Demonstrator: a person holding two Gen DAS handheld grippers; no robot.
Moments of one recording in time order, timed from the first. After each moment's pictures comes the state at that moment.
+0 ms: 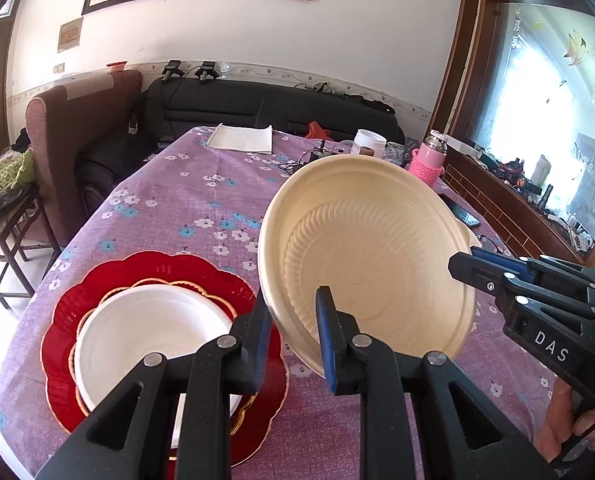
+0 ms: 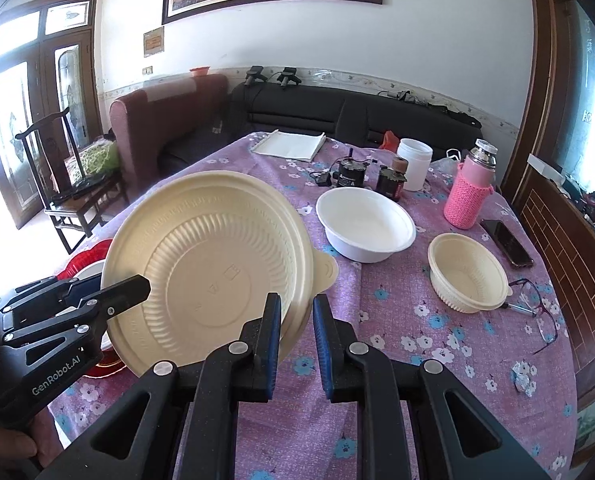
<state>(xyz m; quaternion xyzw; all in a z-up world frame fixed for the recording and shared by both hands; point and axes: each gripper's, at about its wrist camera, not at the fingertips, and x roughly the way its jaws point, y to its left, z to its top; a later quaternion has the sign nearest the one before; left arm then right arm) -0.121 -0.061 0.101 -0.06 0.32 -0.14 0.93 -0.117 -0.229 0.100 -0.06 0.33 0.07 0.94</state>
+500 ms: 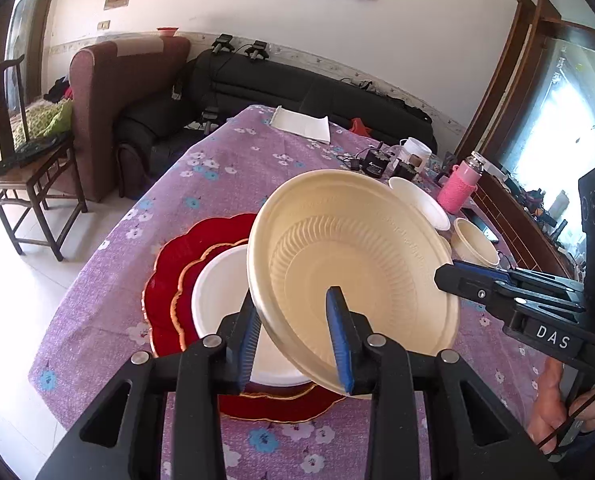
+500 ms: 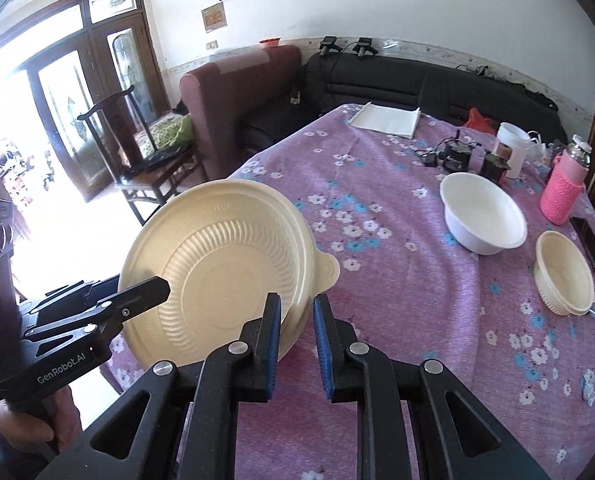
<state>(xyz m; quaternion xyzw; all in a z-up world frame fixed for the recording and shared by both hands) -0.149 0.038 0.101 -0.13 0.36 -0.09 0.92 -0.103 -0.157 0.095 -0.03 0.40 0.21 0.89</state>
